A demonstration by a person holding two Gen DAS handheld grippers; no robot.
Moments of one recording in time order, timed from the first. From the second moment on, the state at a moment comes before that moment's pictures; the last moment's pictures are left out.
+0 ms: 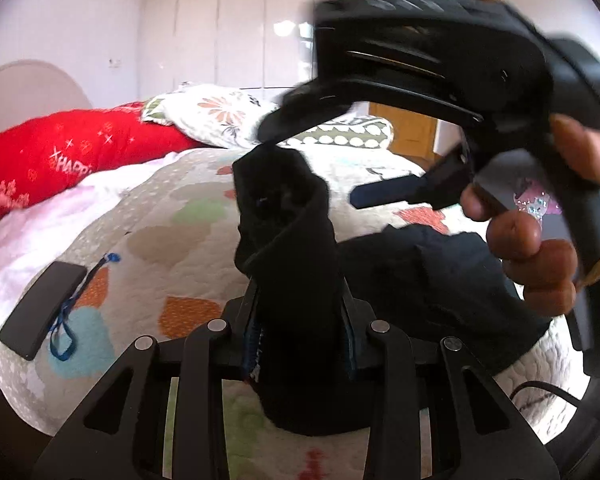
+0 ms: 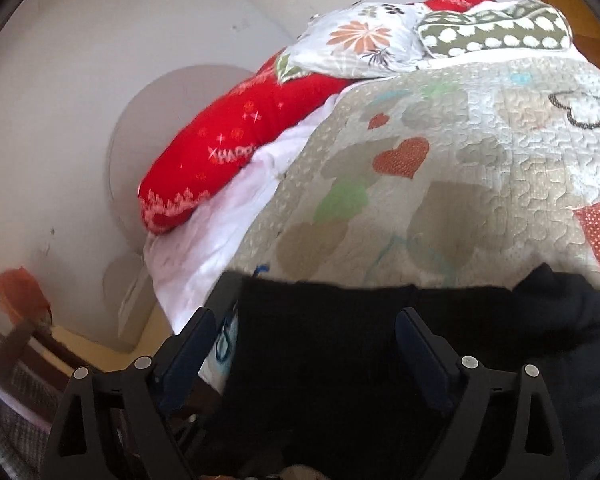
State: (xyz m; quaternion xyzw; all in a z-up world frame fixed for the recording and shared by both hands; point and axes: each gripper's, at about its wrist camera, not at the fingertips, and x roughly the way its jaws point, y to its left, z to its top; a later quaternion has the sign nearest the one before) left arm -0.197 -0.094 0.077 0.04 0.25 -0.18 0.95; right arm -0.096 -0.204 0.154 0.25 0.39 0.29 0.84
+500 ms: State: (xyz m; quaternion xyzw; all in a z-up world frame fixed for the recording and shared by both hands) left arm -0.225 -0.122 0.125 -0.02 0.26 -0.36 0.90; right arm -0.152 -0.283 0.152 0.19 0.33 0.21 0.90
